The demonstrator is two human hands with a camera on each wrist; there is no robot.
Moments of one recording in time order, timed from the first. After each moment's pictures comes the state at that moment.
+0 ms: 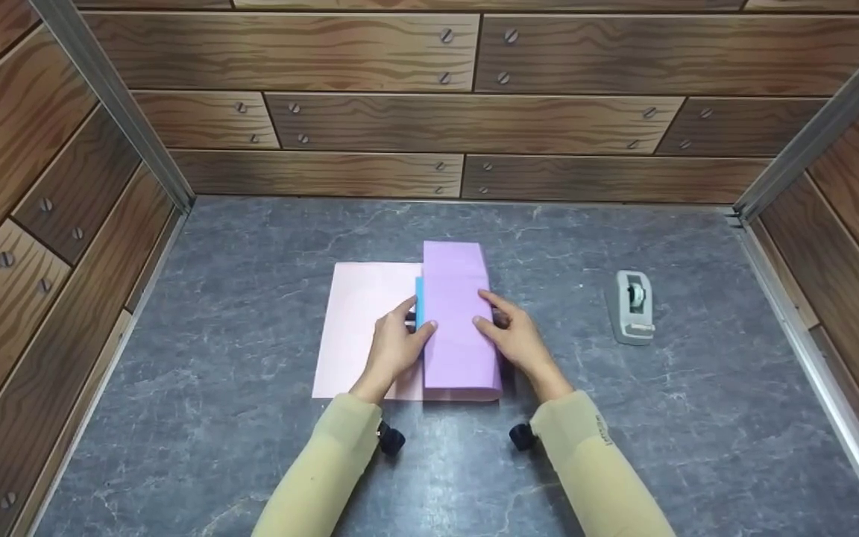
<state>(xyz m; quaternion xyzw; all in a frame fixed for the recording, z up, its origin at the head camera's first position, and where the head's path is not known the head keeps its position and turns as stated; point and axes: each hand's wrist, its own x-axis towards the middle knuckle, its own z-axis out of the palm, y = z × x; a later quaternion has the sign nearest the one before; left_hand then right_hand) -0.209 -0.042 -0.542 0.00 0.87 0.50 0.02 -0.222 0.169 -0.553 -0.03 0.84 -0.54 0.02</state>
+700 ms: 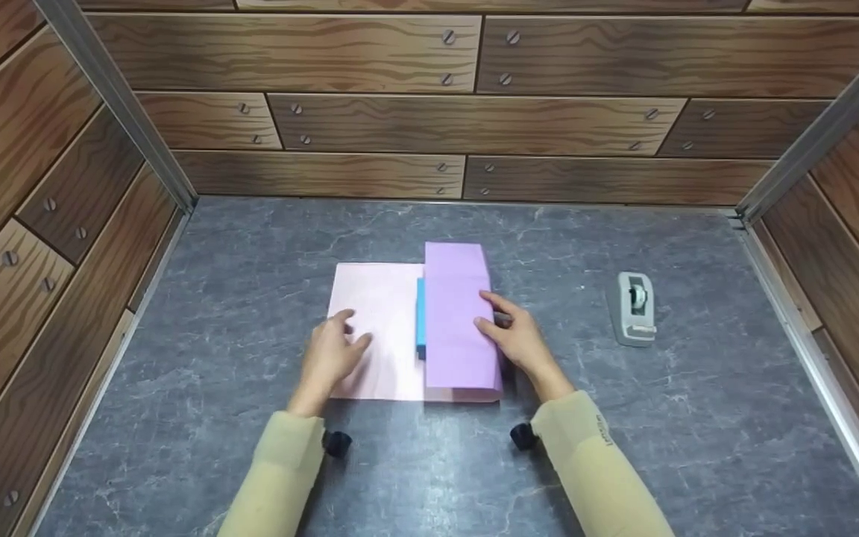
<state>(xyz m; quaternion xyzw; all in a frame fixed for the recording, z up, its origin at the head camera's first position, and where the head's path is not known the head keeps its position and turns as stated) -0.191 -0.127 -0.532 -0.05 0.93 0.37 -0.01 -0.223 0.168 -0.551 -0.01 0.83 -0.56 0.03</state>
